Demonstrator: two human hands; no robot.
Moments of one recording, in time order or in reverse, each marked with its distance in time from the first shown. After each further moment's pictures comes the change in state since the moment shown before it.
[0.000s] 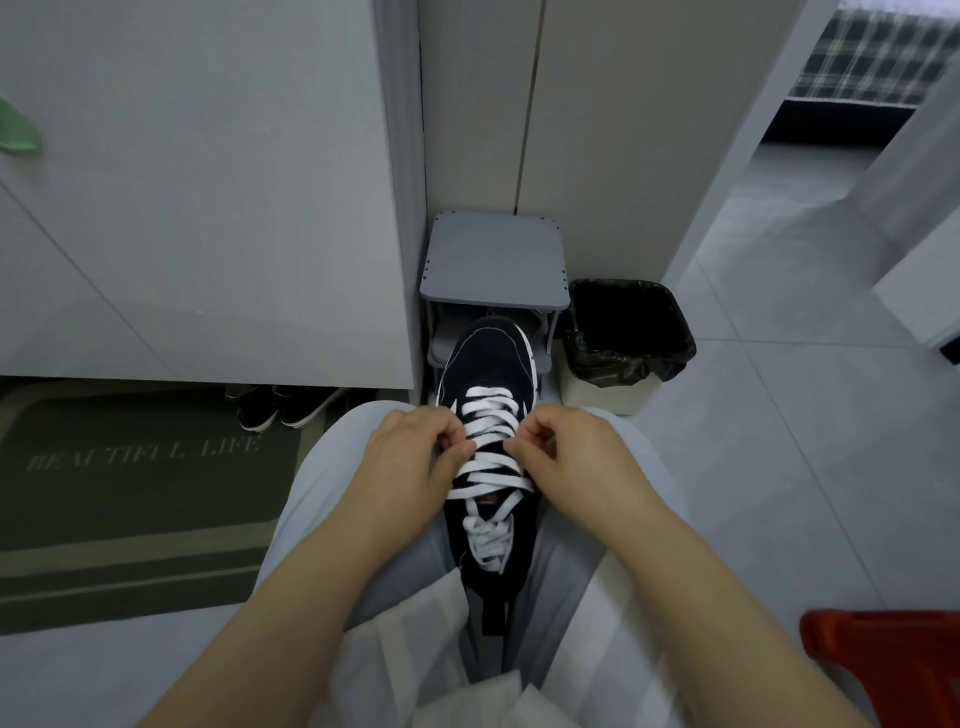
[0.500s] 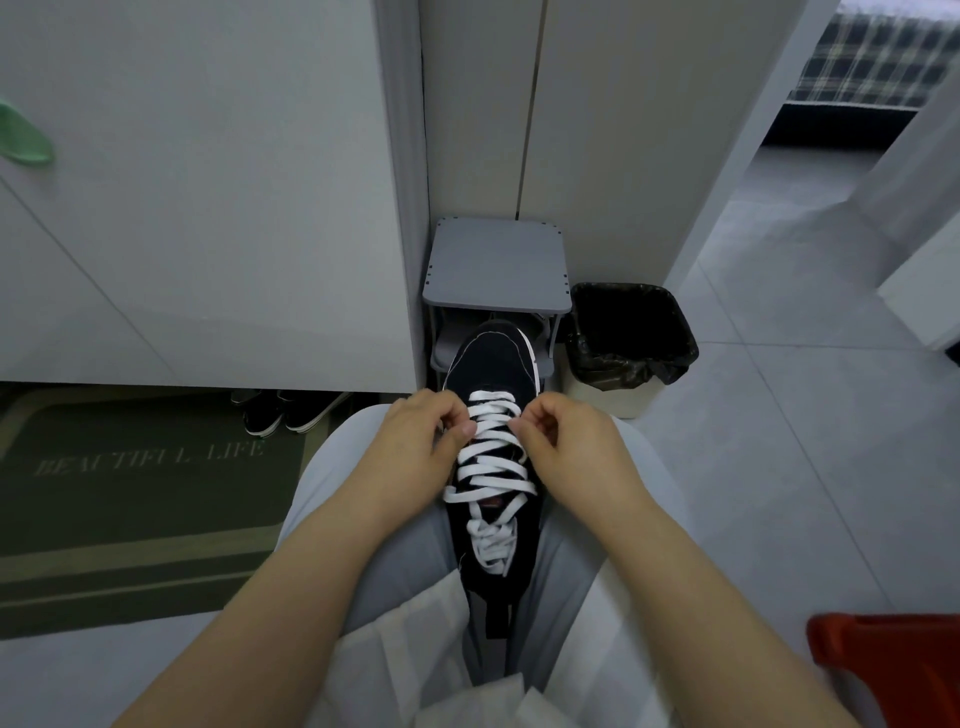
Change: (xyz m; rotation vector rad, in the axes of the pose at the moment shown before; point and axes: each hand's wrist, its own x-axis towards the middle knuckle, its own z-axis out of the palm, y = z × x) left_hand 0.018 -0.003 -0.001 -0.043 -0.020 -0.032; right_hand 0.010 0.001 0.006 0.067 0.117 -0.027
